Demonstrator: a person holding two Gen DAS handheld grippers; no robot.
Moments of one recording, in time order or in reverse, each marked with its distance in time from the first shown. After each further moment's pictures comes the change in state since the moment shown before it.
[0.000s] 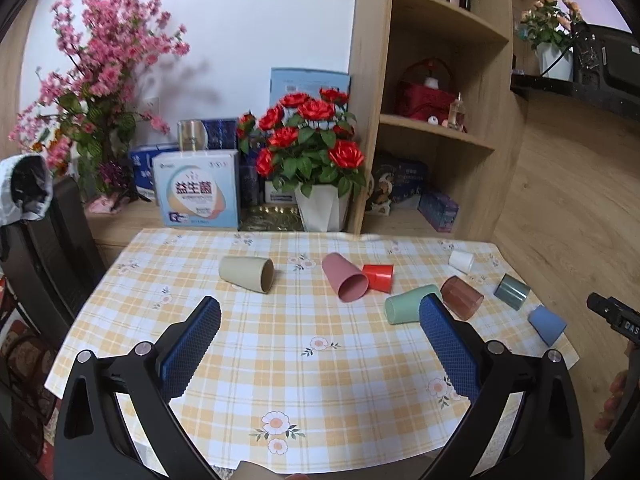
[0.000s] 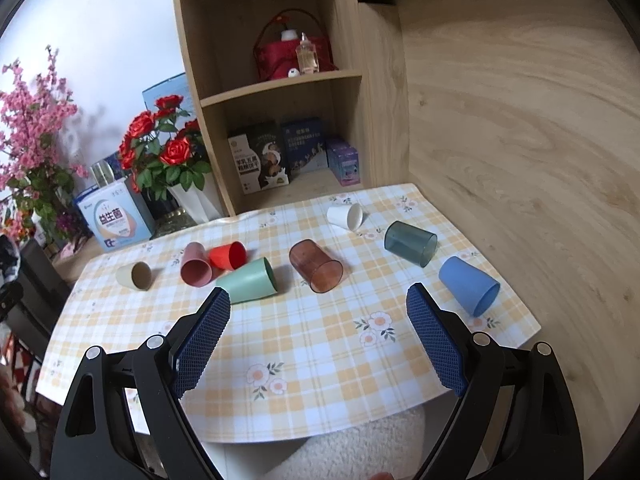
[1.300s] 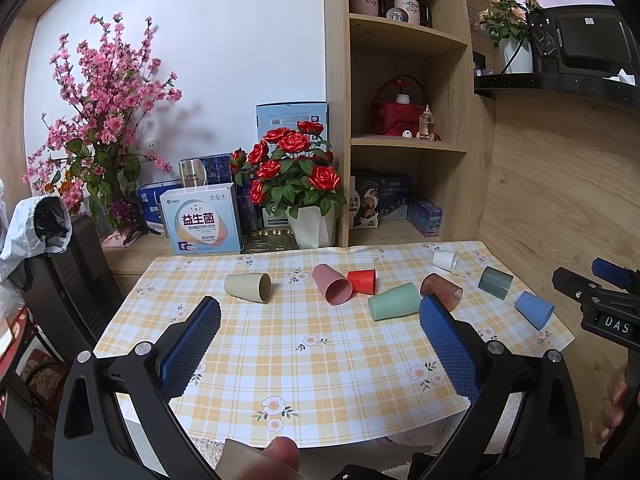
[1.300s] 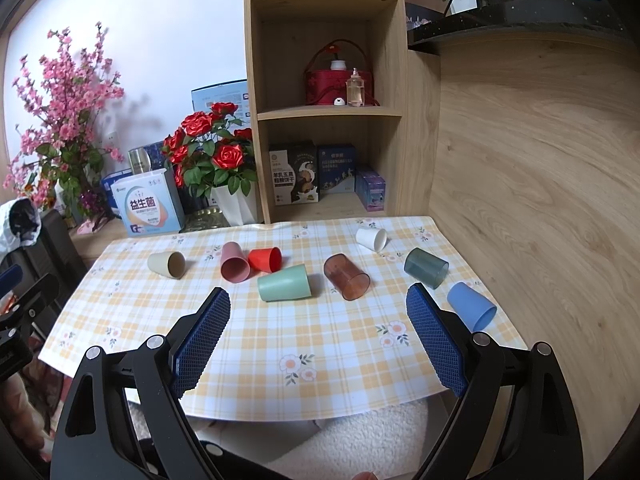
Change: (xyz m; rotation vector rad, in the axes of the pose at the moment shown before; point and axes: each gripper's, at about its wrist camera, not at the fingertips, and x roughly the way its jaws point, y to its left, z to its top) left arm -0.090 -0.057 -0.019 0.101 -0.098 0.039; right arm -0.088 0.070 -0.012 -0.135 -0.086 0.011
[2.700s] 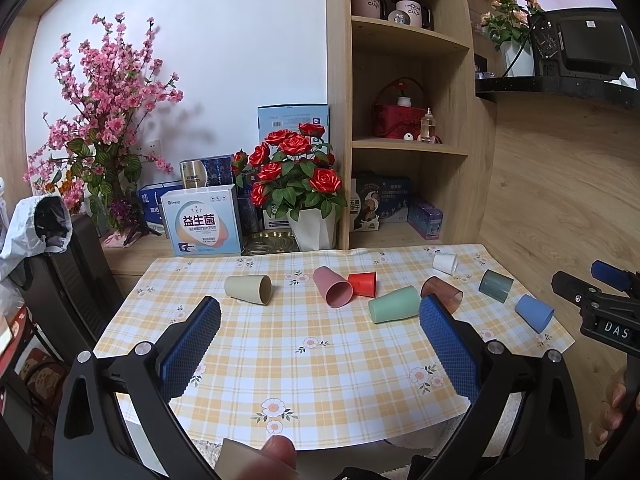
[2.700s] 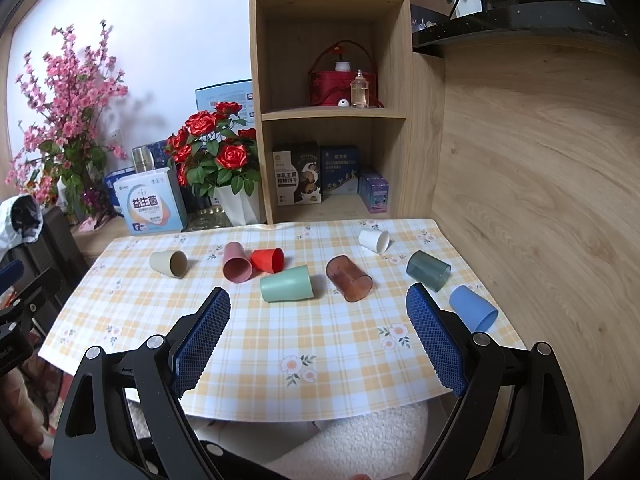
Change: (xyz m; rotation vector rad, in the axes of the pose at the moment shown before) left arm 0.000 -0.003 0.001 -0.004 -0.005 0.006; right arm 0.002 0.002 0.001 -0.014 -0.006 0.004
